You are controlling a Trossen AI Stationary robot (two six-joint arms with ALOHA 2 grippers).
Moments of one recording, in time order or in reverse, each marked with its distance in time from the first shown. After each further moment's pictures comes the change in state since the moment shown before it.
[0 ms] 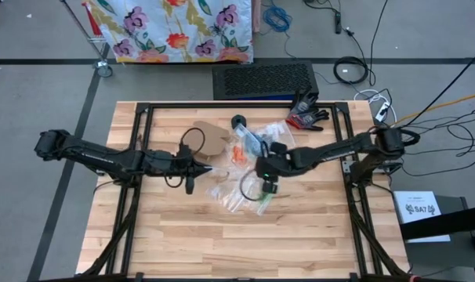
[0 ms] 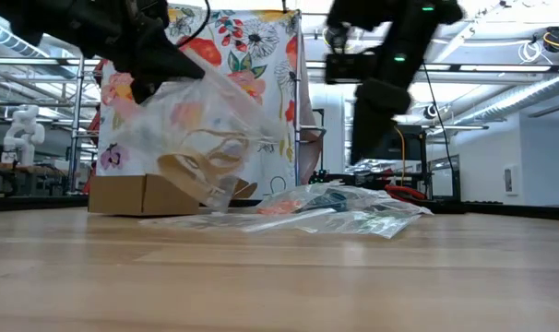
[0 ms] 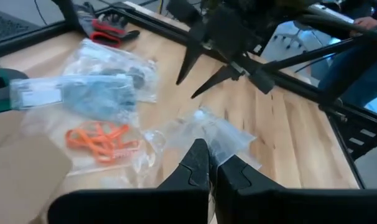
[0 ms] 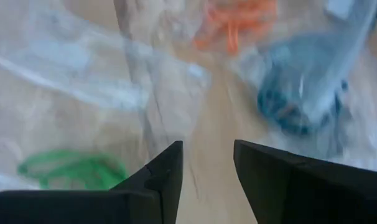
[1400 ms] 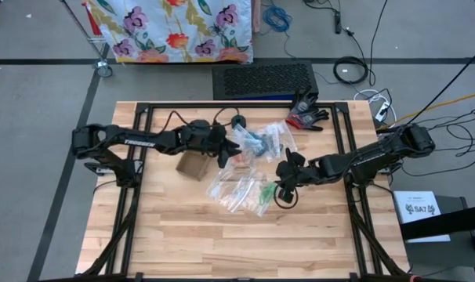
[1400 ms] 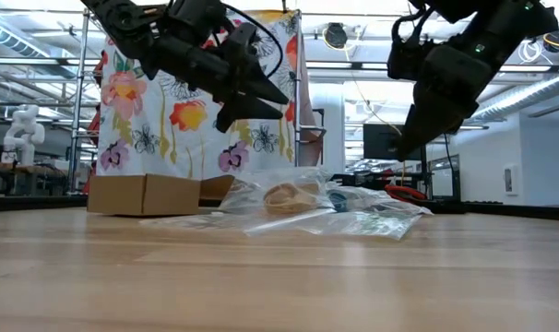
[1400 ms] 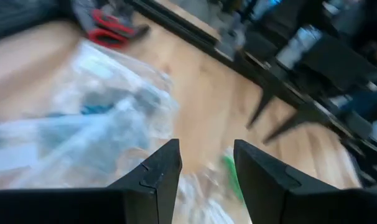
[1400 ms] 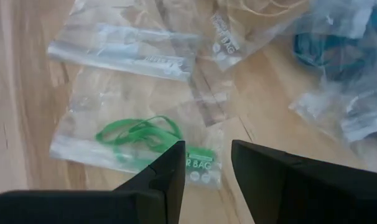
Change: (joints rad) left arm 0.374 0.545 0.345 0.146 0.390 0.008; right arm 0.137 -0.350 -0.429 0.288 -0.015 0.308
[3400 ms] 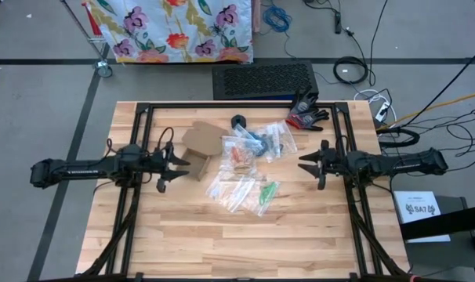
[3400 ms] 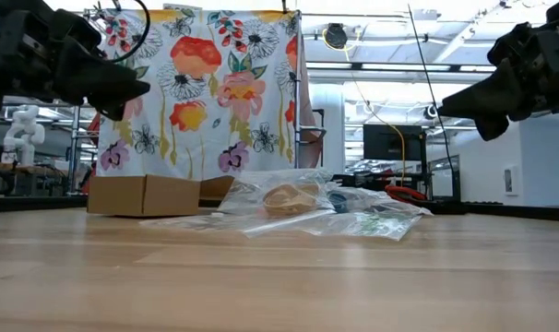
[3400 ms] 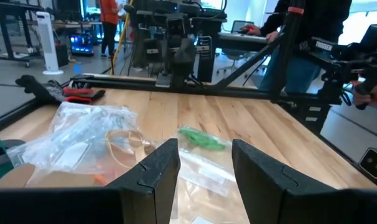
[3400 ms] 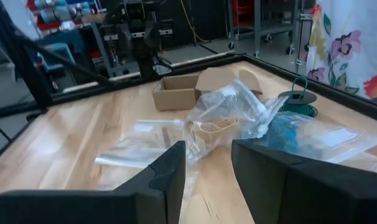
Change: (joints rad) left arm -0.097 -1.151 -0.774 -0.055 0.073 0.333; right arm -0.114 -1.170 -0.671 0.327 -0.004 -0.274
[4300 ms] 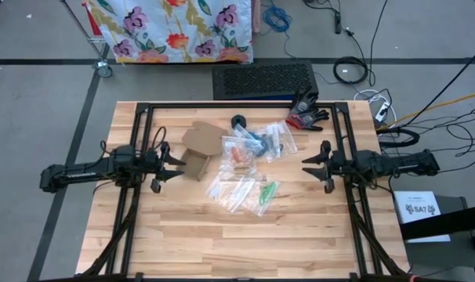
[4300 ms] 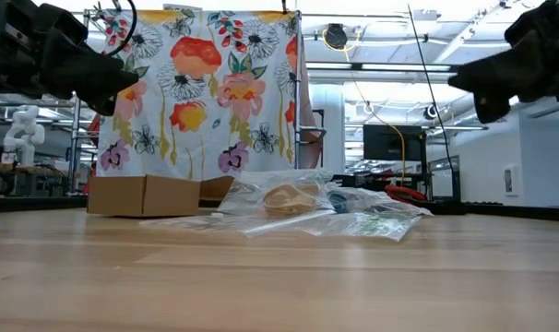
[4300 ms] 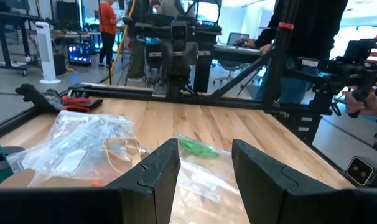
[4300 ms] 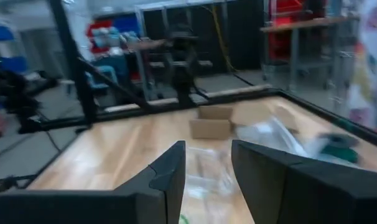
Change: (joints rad) left arm -0.007 -0.238 0.000 -0.192 0.006 -0.022; right arm 0.042 -0.149 0.004 -0.023 -0.086 -0.081
